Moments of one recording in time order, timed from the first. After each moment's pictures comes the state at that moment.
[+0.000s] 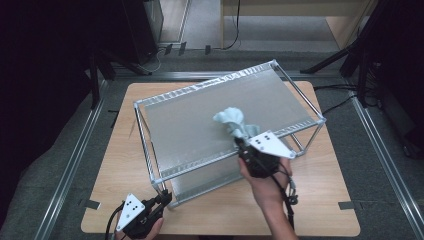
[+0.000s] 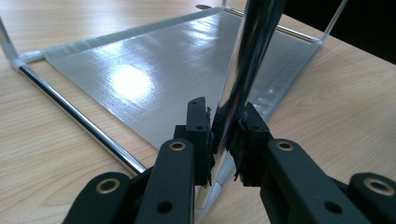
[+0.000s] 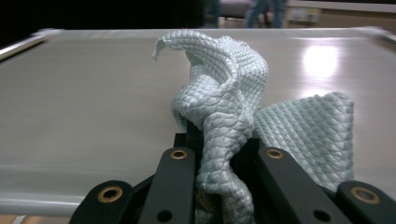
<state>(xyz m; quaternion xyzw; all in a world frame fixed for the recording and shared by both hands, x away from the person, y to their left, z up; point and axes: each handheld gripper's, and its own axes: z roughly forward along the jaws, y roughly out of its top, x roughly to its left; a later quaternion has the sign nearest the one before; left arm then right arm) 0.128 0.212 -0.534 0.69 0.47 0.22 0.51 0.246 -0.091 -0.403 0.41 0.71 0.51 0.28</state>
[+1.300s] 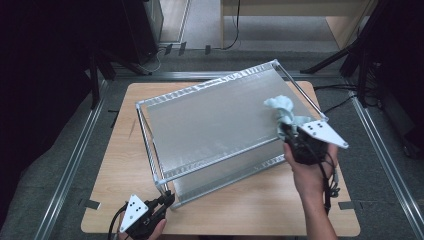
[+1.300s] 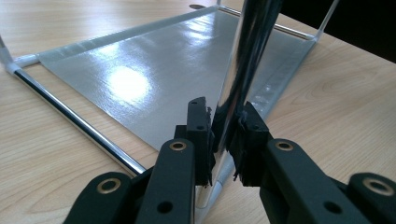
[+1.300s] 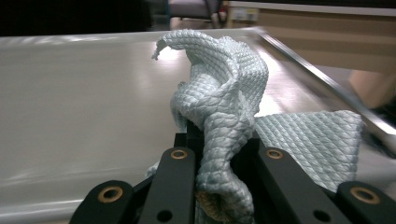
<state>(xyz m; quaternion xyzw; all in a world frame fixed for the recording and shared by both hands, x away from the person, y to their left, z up) 0.127 0.206 -0.534 0.69 0.46 0.22 0.52 0.278 -0.199 -0.394 0.49 0.65 0.47 0.35</state>
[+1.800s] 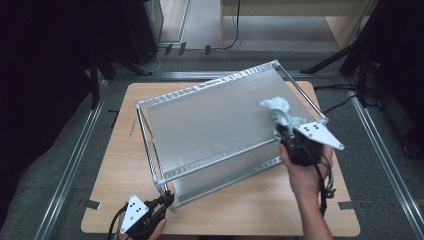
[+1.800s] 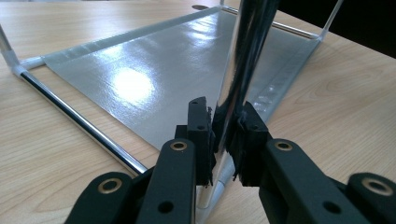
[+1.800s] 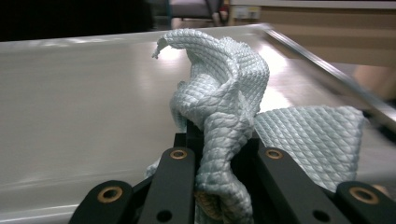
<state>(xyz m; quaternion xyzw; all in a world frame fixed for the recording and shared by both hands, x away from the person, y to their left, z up) 0.126 0.204 -0.534 0.69 0.46 0.23 0.51 0.272 -0.178 -0.398 0.48 0.65 0.48 0.33</state>
